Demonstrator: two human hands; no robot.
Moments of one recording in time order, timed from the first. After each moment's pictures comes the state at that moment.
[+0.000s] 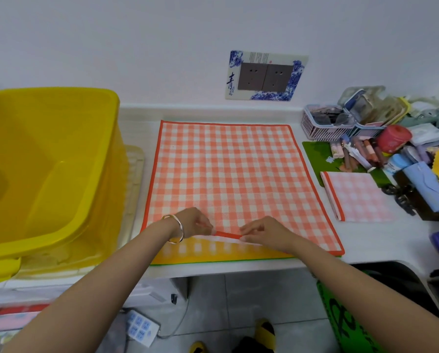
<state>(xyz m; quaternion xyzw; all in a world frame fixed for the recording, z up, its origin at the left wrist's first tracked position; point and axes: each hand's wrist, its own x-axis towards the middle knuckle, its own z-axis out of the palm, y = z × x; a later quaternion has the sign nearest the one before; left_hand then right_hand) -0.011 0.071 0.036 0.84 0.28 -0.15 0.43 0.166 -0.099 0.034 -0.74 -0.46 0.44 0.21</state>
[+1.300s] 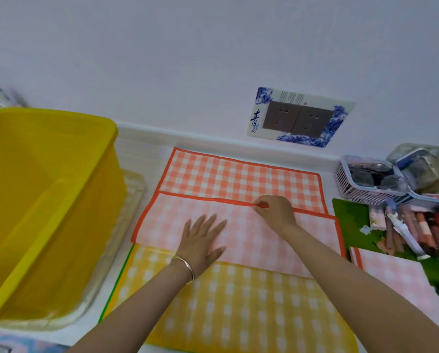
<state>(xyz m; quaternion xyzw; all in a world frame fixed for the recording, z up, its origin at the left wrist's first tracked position) 0.072 0.108 -0.018 0.92 0.36 0.04 0.18 0.310 0.081 0.027 -0.80 -0.53 0.17 0.22</state>
